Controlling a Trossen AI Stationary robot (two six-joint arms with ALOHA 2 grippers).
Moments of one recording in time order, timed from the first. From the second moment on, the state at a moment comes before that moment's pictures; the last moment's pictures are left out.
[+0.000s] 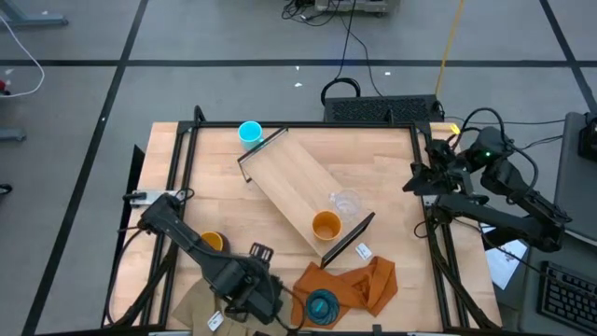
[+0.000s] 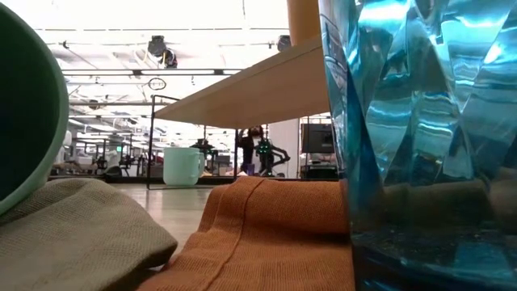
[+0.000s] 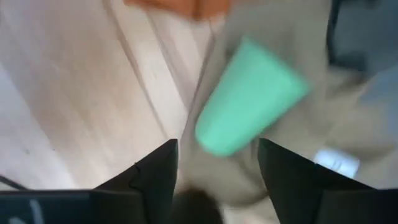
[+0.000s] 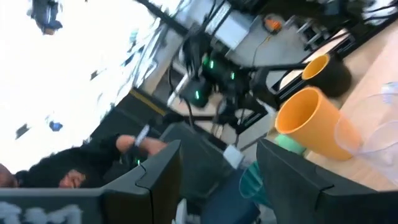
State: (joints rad) left arm -0.65 2.08 2.16 -1.57 -0.10 -0.27; right arm -0.57 0.44 0.74 -0.22 -1.06 1.03
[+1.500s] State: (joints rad) left arm -0.71 2.07 1.94 -1.51 -0.17 -0.14; right arm -0.57 0.42 0.74 -0.22 -0.96 1.12
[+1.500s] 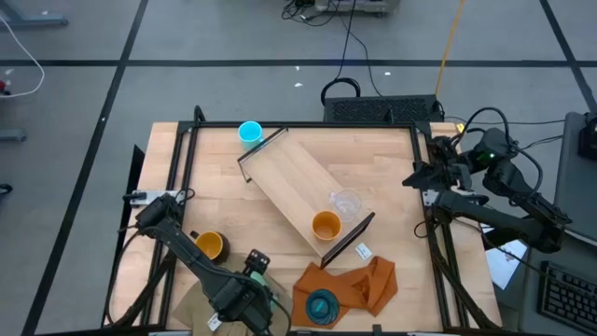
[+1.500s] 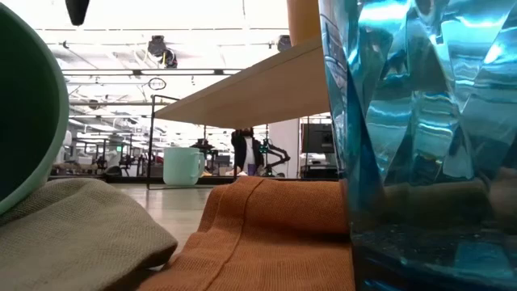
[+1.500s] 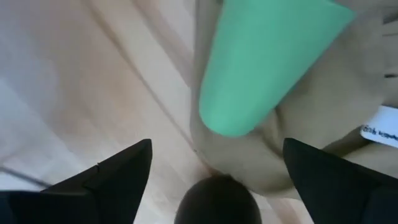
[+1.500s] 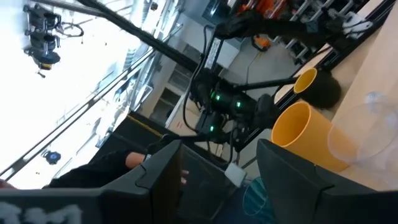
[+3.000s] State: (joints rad) left arm -0.68 2.07 1.69 -1.16 -0.11 0.05; right arm -0.57 0.28 0.74 -0.24 -0.86 1.25
